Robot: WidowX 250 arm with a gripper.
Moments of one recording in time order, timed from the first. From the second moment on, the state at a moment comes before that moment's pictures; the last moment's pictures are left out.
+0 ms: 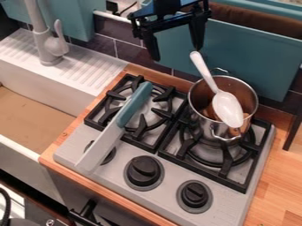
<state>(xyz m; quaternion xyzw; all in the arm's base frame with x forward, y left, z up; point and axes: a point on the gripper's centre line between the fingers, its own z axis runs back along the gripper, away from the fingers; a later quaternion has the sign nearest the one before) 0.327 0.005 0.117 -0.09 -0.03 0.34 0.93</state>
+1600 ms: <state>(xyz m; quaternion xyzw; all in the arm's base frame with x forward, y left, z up) 0.343 -0.063 0.076 -0.10 -0.06 0.38 0.92</state>
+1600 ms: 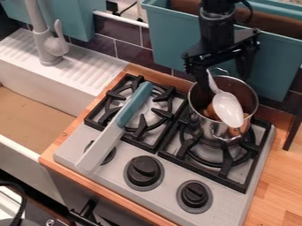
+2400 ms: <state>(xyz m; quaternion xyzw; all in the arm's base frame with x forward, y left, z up) 0.347 -0.062 0.067 -0.09 -0.05 0.39 0.92</state>
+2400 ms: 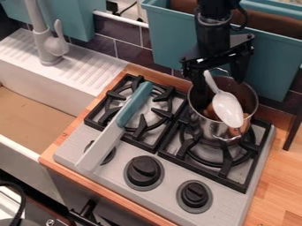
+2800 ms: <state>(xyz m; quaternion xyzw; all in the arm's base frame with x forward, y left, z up) 0.348 -0.063 0.063 -0.08 -0.05 0.40 0.91</state>
